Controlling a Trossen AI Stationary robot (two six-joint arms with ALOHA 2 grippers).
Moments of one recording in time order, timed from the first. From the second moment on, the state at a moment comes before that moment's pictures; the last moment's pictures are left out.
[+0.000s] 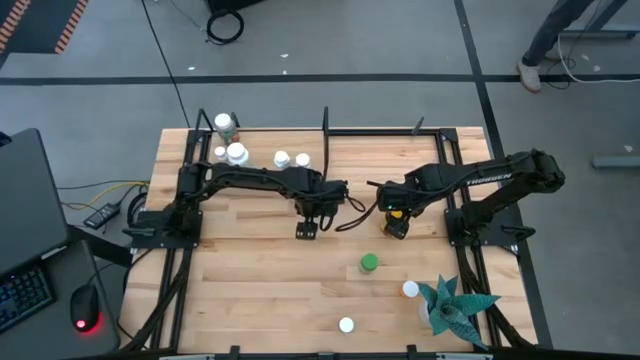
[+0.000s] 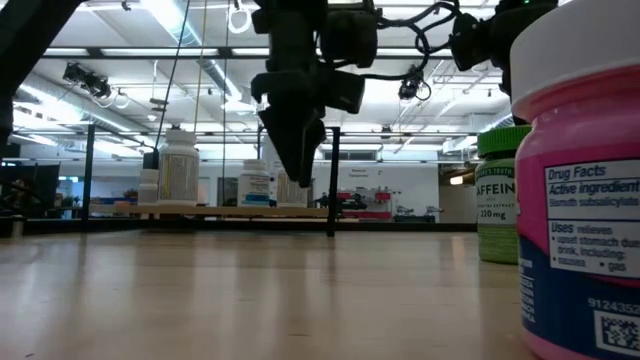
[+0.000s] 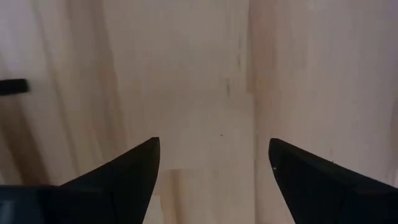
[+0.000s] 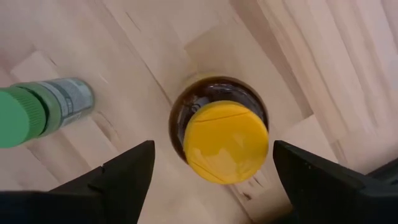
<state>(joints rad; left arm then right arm) 0.06 2.06 1.70 -1.05 0.02 0.17 0.07 1.36 1.14 -1.25 0.08 0.66</state>
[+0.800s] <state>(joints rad) 0.06 1.99 1.40 -1.05 0.05 0.08 0.10 1.36 1.05 -1.17 0.11 0.65</state>
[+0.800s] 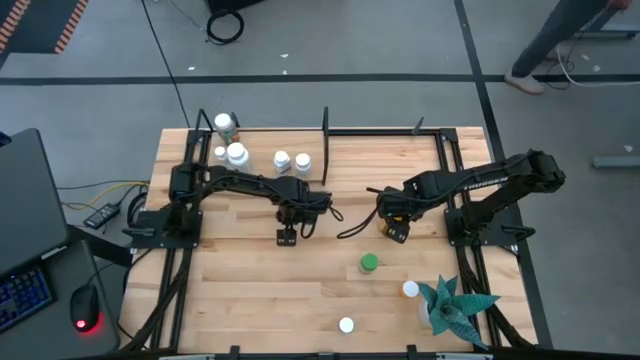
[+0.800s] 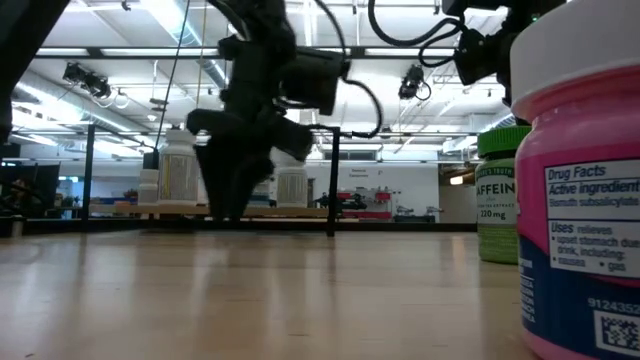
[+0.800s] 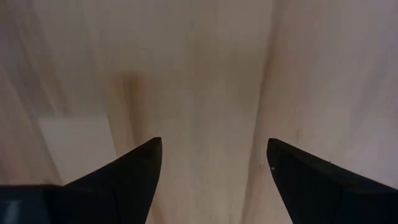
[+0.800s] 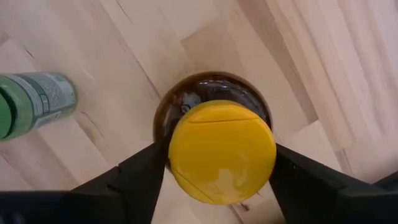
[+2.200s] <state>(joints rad) 0.06 1.52 1.05 -1.08 0.00 -0.17 -0.01 1.85 1.57 -0.89 0.06 0.14</state>
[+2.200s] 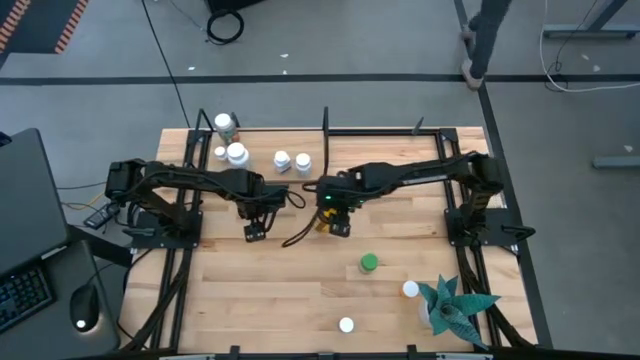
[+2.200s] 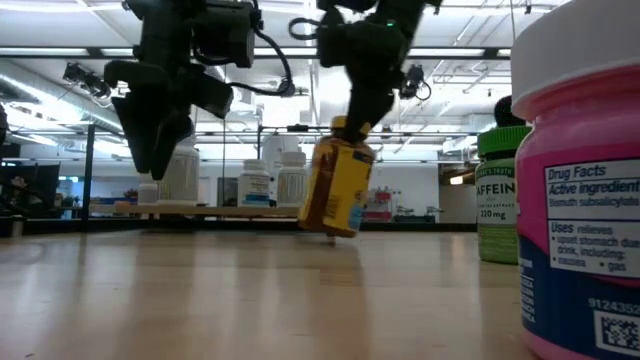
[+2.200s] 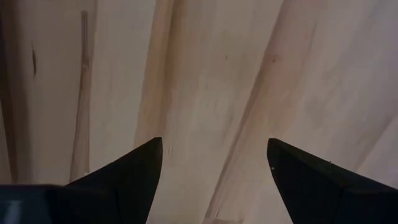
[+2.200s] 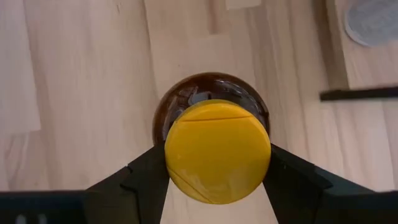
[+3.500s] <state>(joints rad) 0.03 1.28 1.10 -0.95 -0.11 -0.12 -0.11 1.98 1.79 -0.86 -0.05 -0.03</state>
